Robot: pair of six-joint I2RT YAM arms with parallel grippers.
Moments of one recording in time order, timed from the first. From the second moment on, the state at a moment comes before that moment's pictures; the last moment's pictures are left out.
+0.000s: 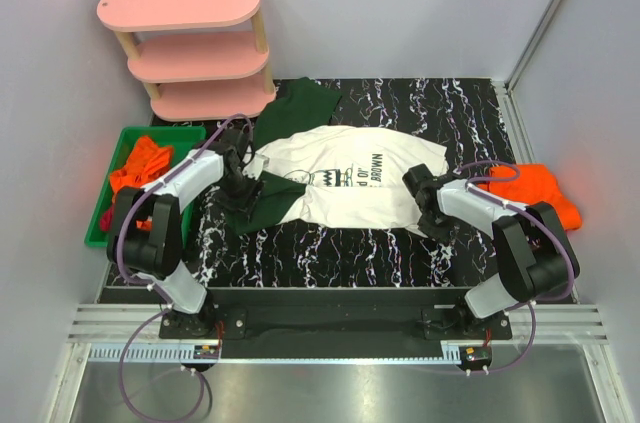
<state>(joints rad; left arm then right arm) -0.23 1.63 1.10 -0.92 0.10 0.15 0.39 1.52 0.81 -0.82 0.45 1.07</state>
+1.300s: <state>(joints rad) -0.23 1.67 1.07 -0.92 0.06 0.16 0.39 1.50 0.85 -0.90 0.51 1.09</state>
